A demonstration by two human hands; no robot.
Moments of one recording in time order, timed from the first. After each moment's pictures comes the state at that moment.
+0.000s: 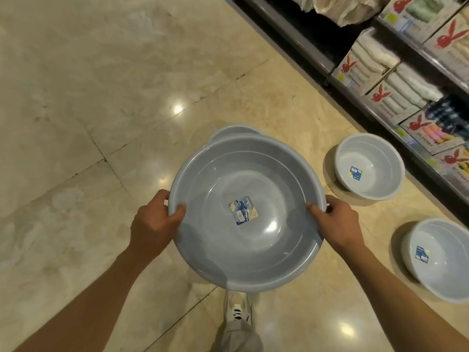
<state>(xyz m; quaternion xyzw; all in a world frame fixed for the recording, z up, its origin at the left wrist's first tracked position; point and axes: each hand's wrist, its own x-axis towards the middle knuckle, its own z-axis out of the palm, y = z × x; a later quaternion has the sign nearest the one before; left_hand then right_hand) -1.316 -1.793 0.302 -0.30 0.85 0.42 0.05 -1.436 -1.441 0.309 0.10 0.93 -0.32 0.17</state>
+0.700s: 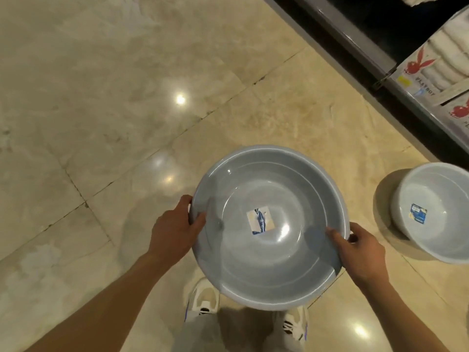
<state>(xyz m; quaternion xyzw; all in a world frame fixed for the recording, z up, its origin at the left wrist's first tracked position) -1.549 -1.888 0.132 -0.24 0.91 0.32 0.14 -1.613 -1.524 0.144 0.17 0.92 -0.31 0.18</state>
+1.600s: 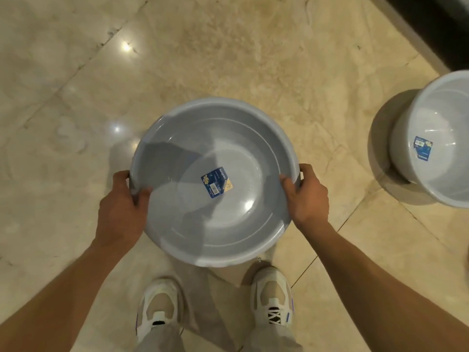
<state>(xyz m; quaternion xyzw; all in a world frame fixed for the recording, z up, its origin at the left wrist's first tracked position) -1.584 -1.840 -0.035 -0.31 0.88 0.32 0.15 -1.649 -1.521 -0.040 0.21 0.91 -0.30 0.21</state>
